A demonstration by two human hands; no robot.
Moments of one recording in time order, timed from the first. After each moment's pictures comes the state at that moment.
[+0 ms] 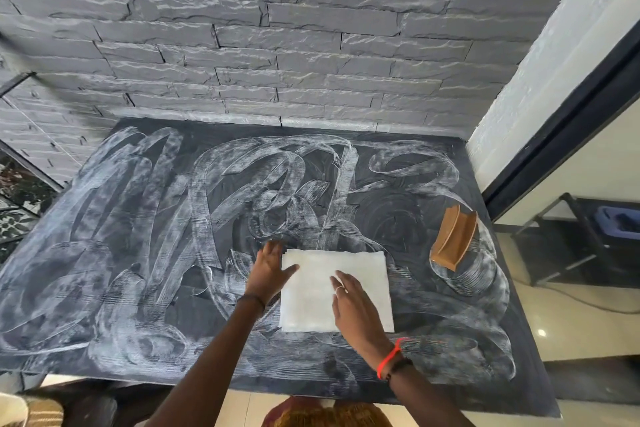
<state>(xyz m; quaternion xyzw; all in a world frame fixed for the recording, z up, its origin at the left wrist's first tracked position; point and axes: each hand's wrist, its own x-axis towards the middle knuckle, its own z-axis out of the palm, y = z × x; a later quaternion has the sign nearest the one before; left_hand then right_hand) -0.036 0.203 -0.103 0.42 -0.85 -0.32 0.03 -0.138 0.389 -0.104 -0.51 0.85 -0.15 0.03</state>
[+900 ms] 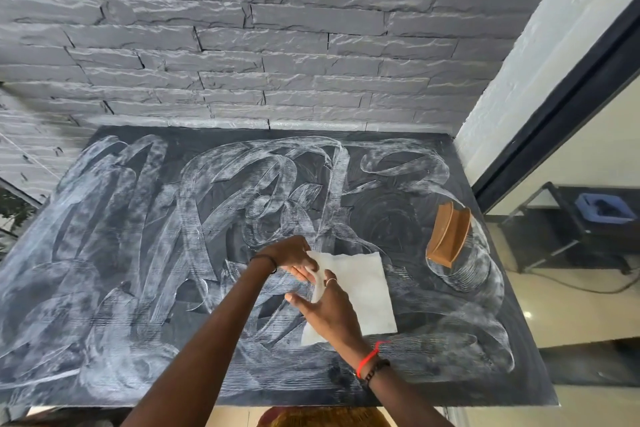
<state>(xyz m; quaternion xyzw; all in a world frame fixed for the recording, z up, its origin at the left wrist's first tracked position) -0.103 0.185 -0.027 0.31 -0.74 -0.55 -0.25 -0.102 0.350 -0.037 -0.25 0.86 -0.32 0.31</state>
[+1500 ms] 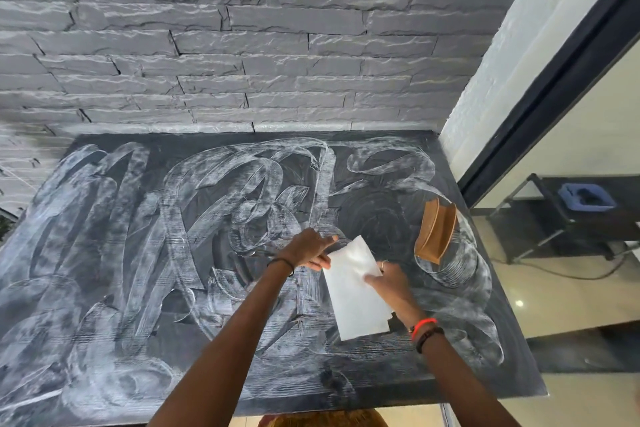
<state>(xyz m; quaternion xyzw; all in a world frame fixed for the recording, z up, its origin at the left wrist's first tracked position) -0.151 0.219 -0.030 0.38 -0.68 -0.61 -0.15 -0.220 0.397 -0.049 -0.13 0.88 -0.31 0.32</state>
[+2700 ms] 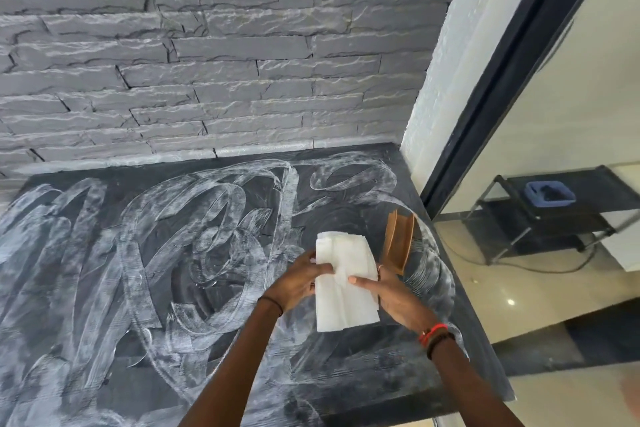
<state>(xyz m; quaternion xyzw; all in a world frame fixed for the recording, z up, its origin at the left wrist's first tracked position) -0.178 0.280 -0.034 0.29 -0.54 -0.79 -0.06 -0.276 0.454 -0.043 -0.11 0.61 -0.62 0.48</state>
